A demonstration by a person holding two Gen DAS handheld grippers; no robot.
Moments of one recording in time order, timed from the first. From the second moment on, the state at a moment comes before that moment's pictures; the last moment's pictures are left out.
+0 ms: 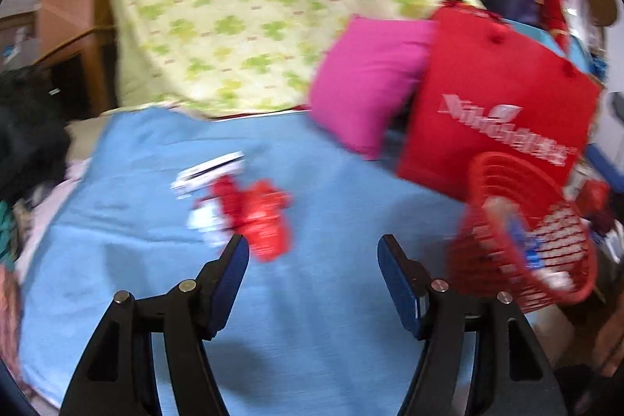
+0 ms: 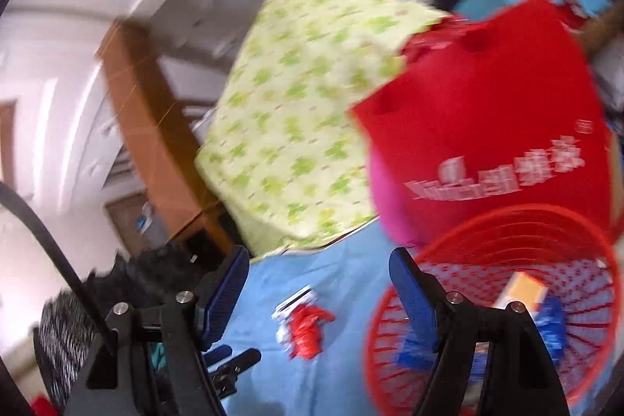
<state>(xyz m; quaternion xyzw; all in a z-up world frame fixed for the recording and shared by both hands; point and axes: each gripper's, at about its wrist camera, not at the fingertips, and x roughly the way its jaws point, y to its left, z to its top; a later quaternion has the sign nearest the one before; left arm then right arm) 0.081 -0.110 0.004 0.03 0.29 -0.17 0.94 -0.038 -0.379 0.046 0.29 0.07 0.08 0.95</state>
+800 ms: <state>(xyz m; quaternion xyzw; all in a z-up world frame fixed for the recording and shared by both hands) 0.153 0.030 -0.049 -0.01 0.33 -0.07 0.94 0.157 -0.235 -0.045 0.25 0.33 0.13 0.90</state>
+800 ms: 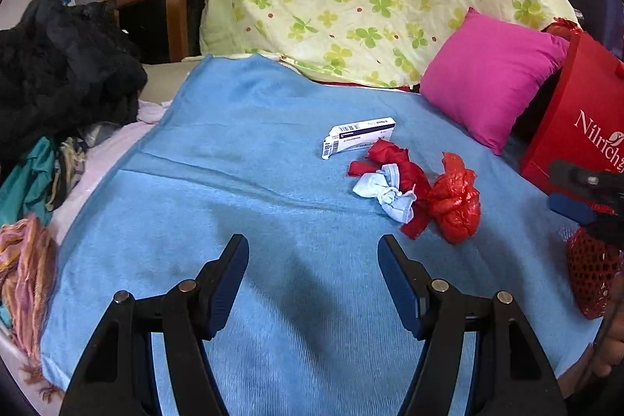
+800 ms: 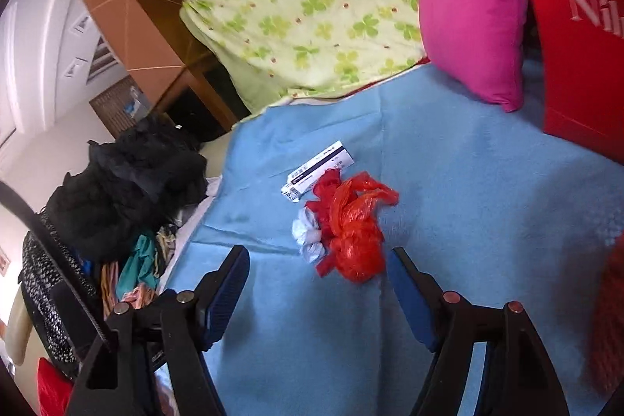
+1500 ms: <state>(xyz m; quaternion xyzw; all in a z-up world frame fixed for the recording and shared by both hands) 0.229 0.008 -0.074 -0.03 0.38 -0.10 0.92 0.252 -0.225 -0.109 0.27 0.41 0.11 0.86</state>
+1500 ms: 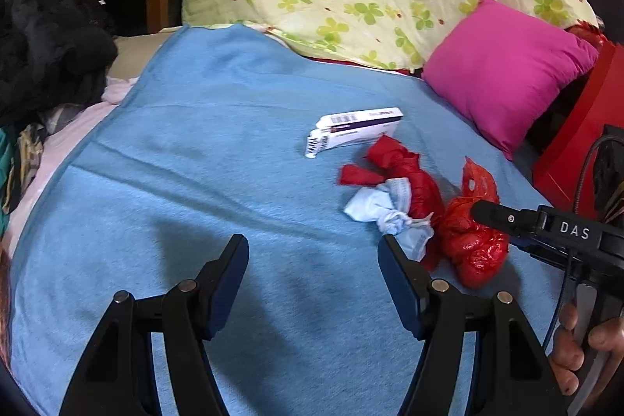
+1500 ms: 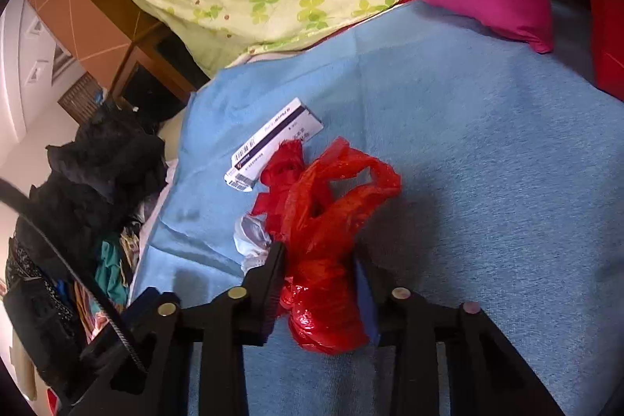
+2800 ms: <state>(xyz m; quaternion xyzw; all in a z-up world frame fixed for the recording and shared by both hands) 0.255 -0.006 -0.084 -0.08 0.42 -0.14 0.90 0.206 -0.255 -0.063 0.27 0.34 0.12 0.89</state>
